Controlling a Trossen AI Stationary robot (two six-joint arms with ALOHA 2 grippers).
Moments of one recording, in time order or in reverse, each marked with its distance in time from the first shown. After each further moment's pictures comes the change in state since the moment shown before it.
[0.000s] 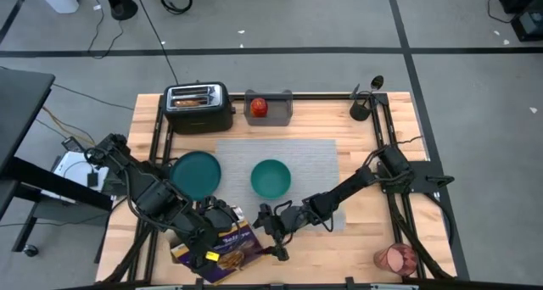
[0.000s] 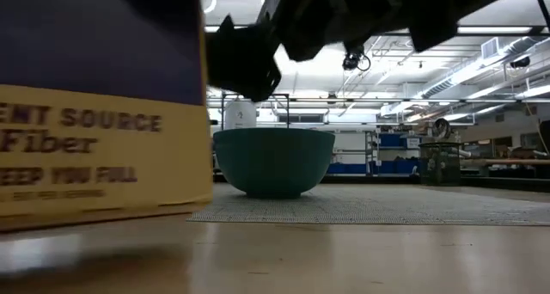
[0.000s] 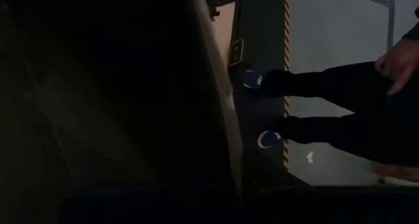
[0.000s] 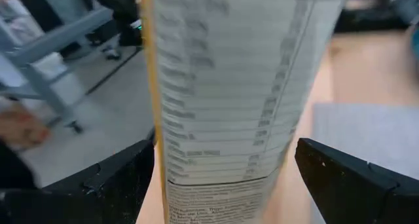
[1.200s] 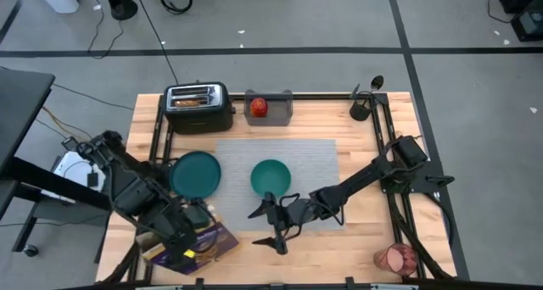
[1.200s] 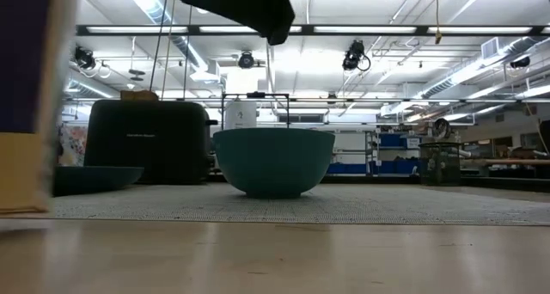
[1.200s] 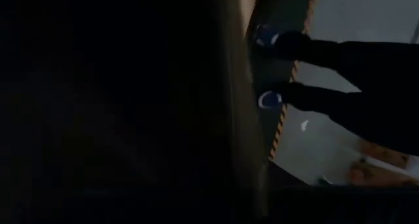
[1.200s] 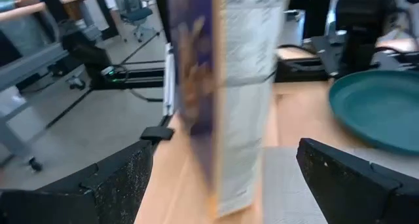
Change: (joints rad) left arm -0.075 -0.062 0.000 -0.207 0.090 -0.226; right arm 0.007 -0.165 0.000 -0.099 0.189 -0.010
